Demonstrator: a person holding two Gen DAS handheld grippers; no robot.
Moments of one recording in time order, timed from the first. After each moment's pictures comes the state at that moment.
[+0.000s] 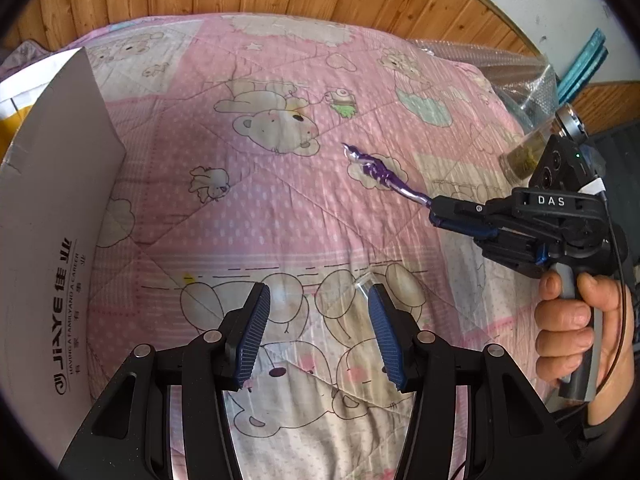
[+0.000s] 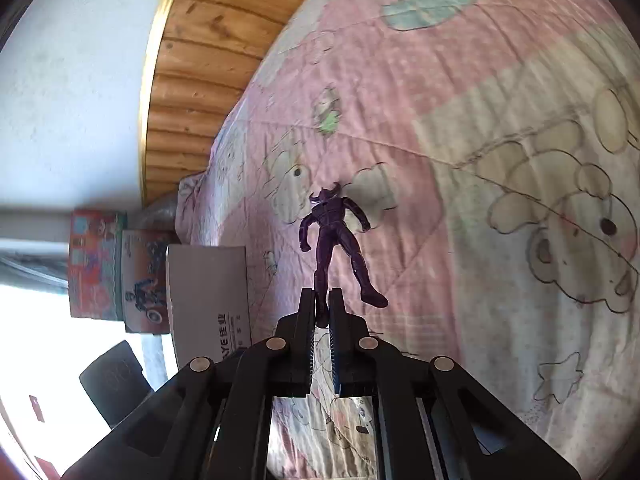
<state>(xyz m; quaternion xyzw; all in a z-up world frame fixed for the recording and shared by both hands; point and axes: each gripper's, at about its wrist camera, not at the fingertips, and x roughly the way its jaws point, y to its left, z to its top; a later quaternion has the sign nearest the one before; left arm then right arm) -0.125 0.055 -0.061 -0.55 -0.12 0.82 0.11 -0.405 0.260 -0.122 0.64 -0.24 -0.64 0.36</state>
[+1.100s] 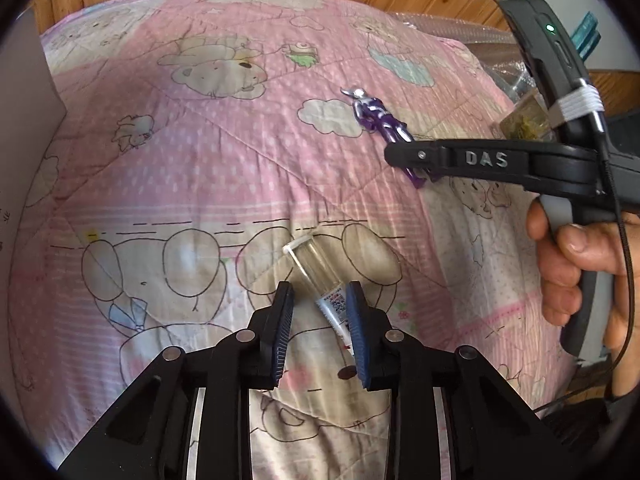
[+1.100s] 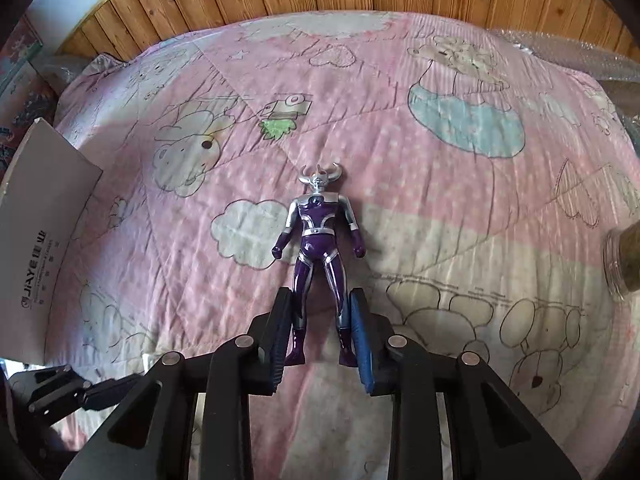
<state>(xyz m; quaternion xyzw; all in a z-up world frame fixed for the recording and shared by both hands) -0.112 0.104 -0.102 -0.55 -0.13 0.81 0.13 -0.405 0.211 -0.106 0.54 0.20 -0.75 0.33</state>
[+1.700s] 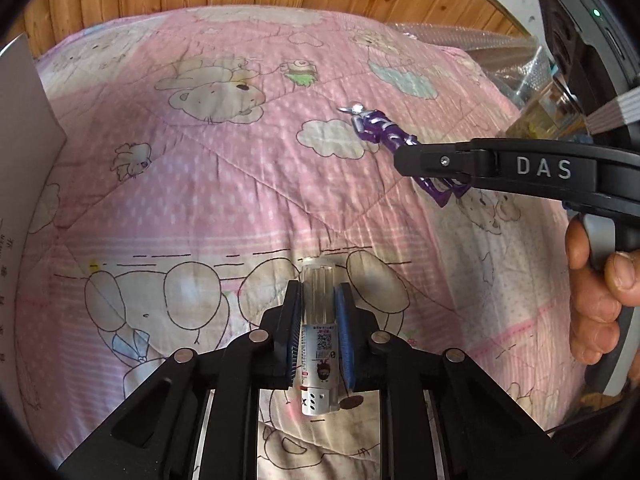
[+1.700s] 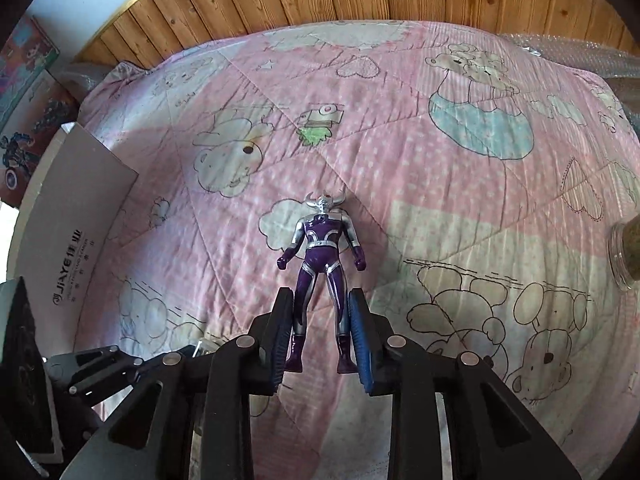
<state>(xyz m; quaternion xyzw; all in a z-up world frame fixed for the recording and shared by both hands) -0.122 0.110 -0.101 -0.53 -0.12 0.83 0.11 -0.396 0.229 -0.089 0.53 0.17 -0.76 0.35</state>
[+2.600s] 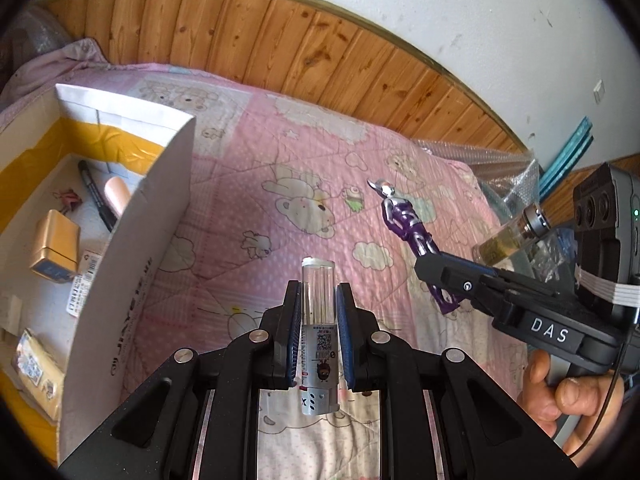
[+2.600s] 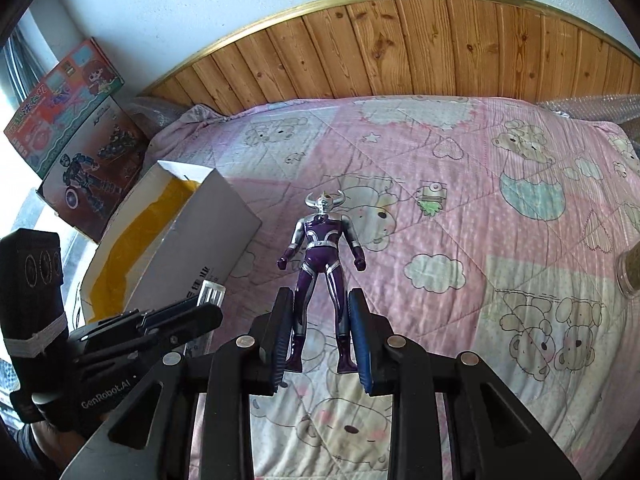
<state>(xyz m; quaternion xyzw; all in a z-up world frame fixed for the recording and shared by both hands) -0.083 -0.015 0.008 -0.43 -0.22 0.87 0.06 -0.293 0.169 0.001 0.46 0.12 -0.77 0.43</state>
